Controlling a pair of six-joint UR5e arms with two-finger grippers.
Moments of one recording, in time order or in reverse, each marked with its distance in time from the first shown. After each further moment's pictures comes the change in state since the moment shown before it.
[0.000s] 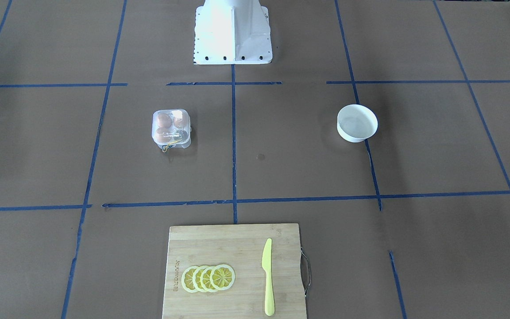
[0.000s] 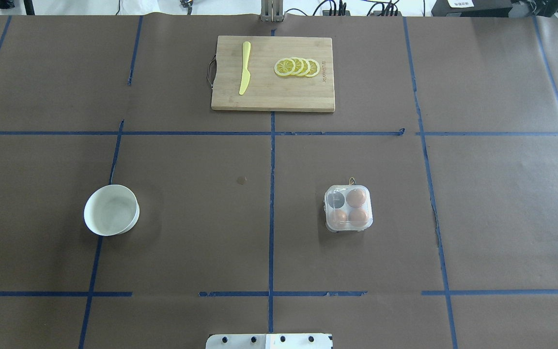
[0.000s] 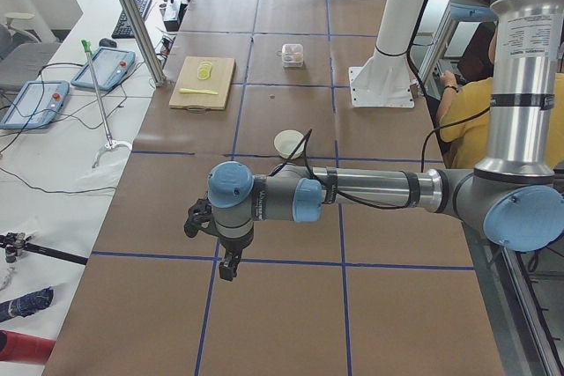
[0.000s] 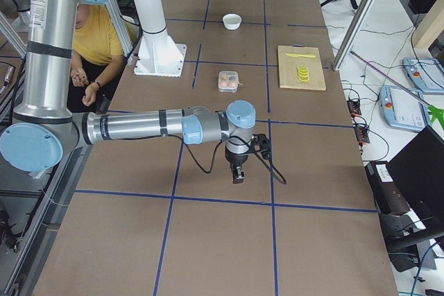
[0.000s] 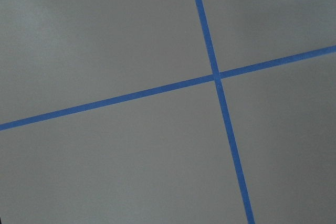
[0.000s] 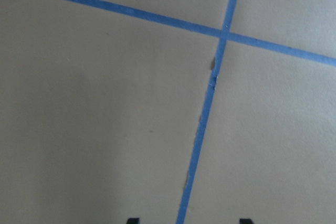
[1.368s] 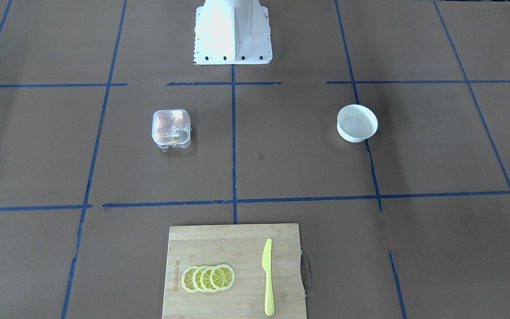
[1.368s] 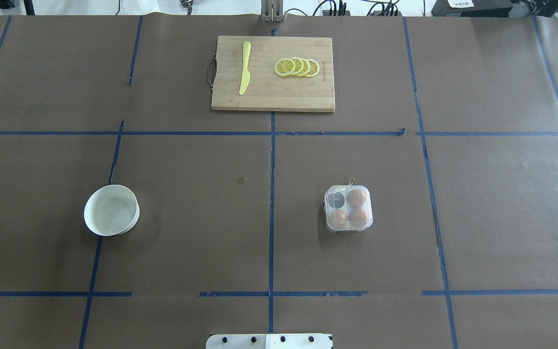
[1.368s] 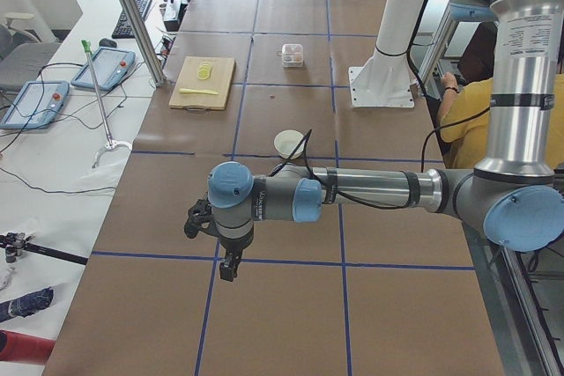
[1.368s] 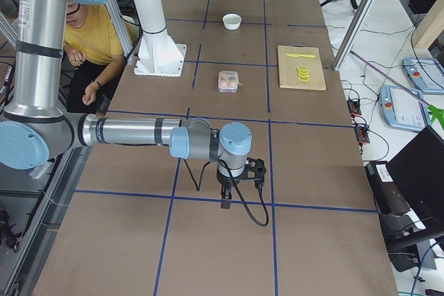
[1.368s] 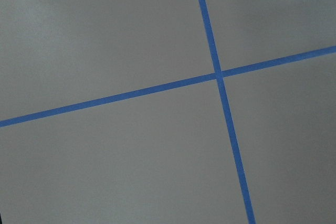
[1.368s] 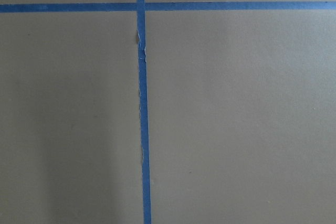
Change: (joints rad) left arm 0.000 0.000 -0.002 0.006 0.002 -0.007; right arm 0.130 0.035 -0.056 -0.121 0.048 0.010
